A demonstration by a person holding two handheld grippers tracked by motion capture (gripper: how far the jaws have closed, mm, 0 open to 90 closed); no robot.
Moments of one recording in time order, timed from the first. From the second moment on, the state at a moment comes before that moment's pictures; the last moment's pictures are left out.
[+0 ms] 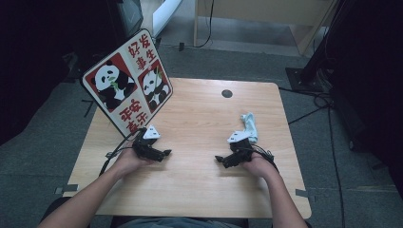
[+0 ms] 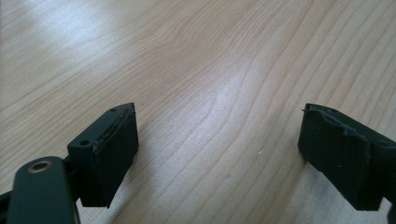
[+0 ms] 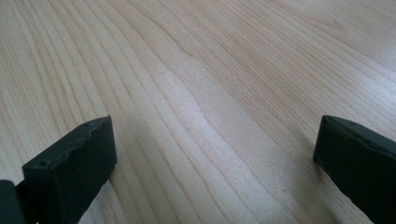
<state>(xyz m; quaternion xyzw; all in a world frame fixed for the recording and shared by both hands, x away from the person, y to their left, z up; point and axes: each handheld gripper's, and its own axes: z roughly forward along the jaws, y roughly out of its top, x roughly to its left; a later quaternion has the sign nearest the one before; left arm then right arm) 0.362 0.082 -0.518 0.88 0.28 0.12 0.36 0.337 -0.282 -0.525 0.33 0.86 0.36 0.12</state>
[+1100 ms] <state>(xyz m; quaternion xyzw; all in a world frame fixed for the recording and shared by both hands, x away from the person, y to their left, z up) 0.362 0.103 -0.488 0.87 0.28 0.08 0.40 0.337 -0.282 -0.526 0.33 0.86 0.36 0.12</state>
